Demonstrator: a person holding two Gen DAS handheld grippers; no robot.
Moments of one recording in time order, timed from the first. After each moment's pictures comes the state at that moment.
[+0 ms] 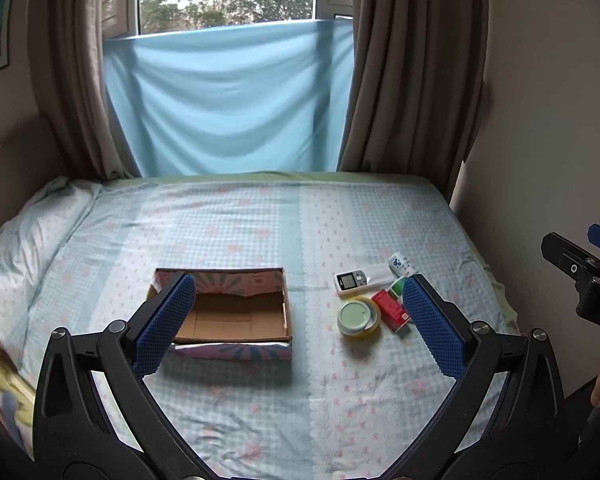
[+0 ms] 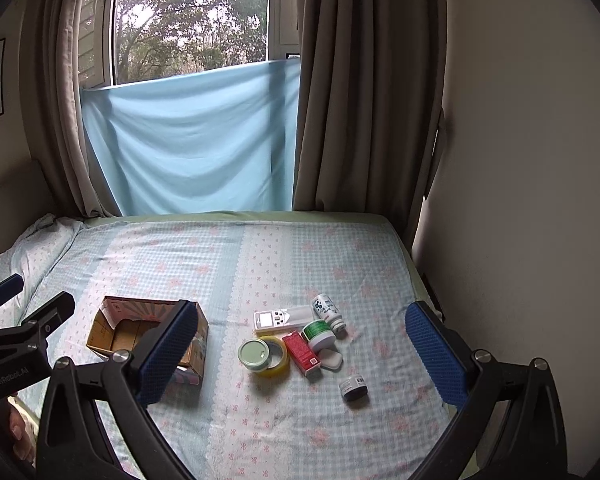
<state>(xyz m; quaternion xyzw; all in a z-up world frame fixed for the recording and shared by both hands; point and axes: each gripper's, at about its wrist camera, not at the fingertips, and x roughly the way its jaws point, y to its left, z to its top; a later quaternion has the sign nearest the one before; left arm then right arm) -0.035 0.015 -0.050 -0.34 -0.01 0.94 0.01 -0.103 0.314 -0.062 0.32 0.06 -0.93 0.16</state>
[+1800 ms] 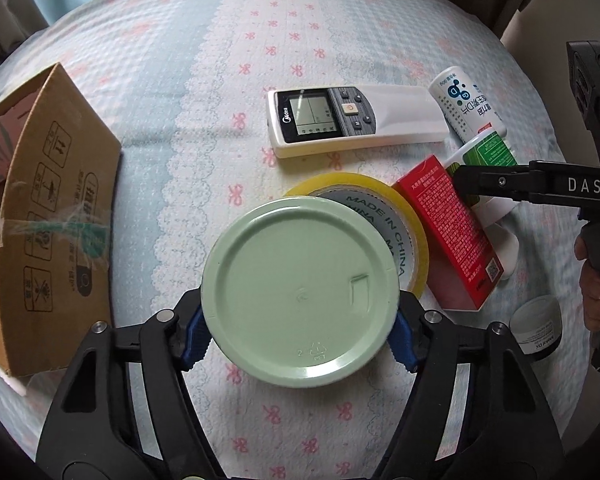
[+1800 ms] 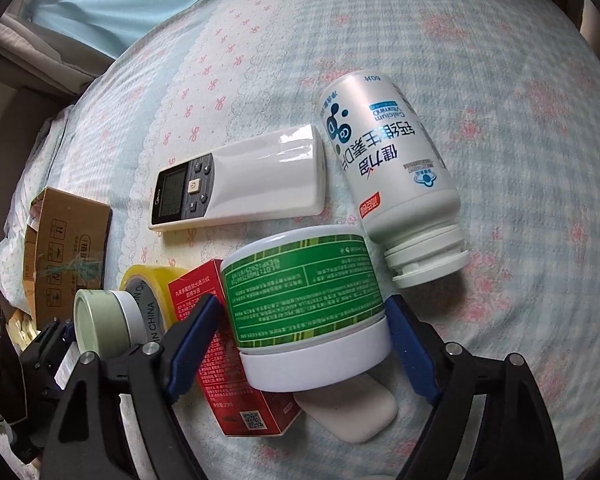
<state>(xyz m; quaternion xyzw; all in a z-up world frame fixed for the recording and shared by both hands) -0.260 0.117 -0.448 -0.57 -0.04 0.82 0.03 -0.414 0.284 -0.475 0.63 0.03 -0.71 0.32</state>
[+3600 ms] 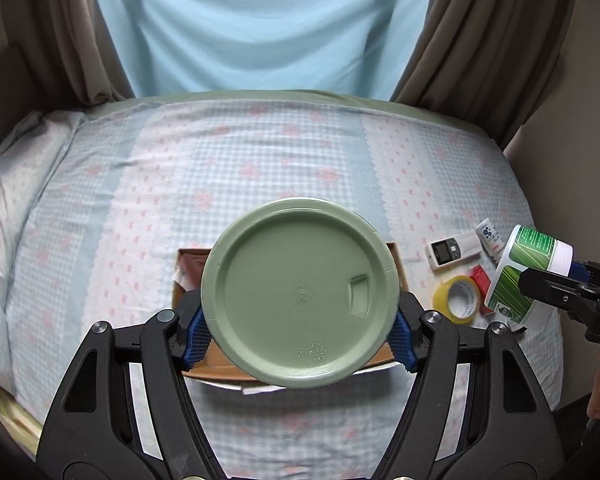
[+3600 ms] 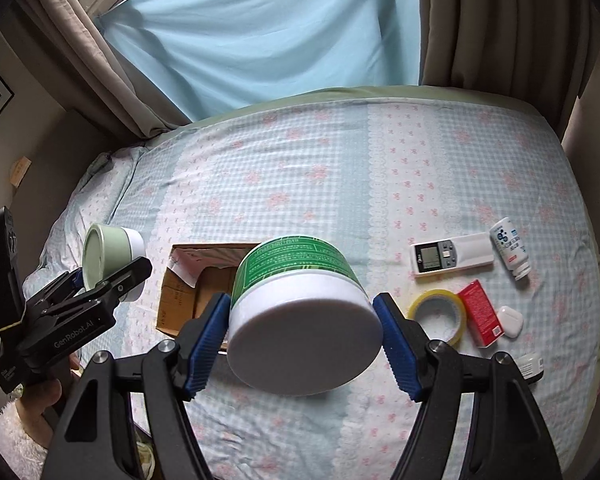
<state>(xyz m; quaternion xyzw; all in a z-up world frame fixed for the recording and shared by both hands) -0.207 -0.207 -0.199 -0.47 -0.04 0.88 0.01 -0.210 0.067 -0.208 0.53 0.03 -0.79 0.32</state>
